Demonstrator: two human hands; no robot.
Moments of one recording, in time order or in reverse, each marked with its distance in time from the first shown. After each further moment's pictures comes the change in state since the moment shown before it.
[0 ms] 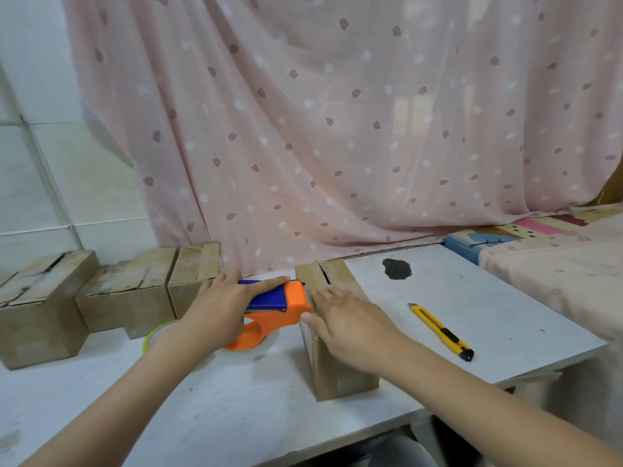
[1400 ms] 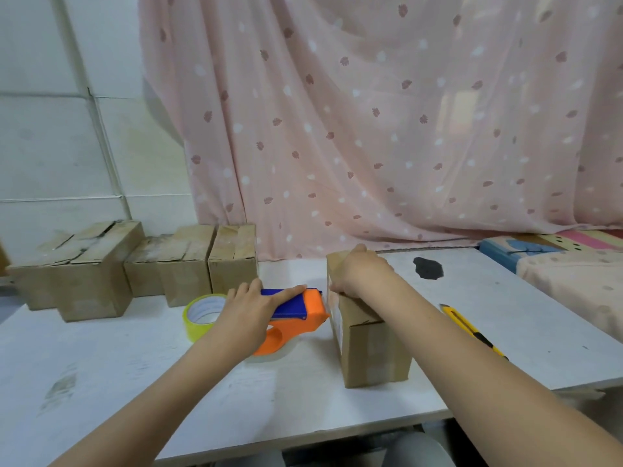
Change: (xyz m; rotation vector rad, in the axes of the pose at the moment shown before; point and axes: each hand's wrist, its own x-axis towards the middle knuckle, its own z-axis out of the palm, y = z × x) left_hand -0.029 -0.013 0.053 -0.003 -0.020 -0.066; right_hand 0.107 -0.023 -0.005 0.144 -0.182 0.729
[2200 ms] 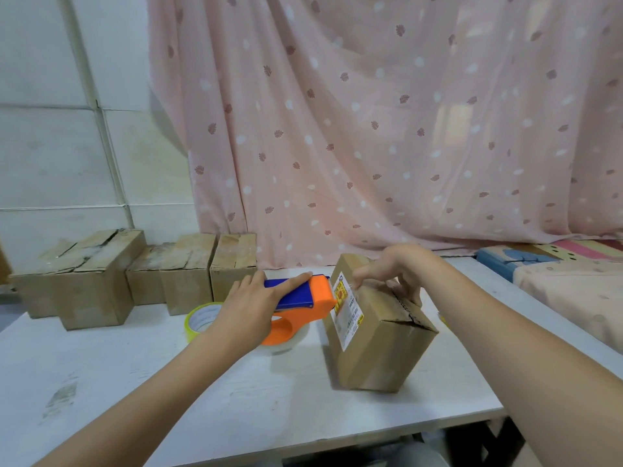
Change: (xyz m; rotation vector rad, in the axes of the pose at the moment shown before) left_hand 0.007 -0.002 -0.027 -0.070 0.097 -0.002; right_hand 0.000 0.039 -0.067 -0.004 -0.423 -0.016
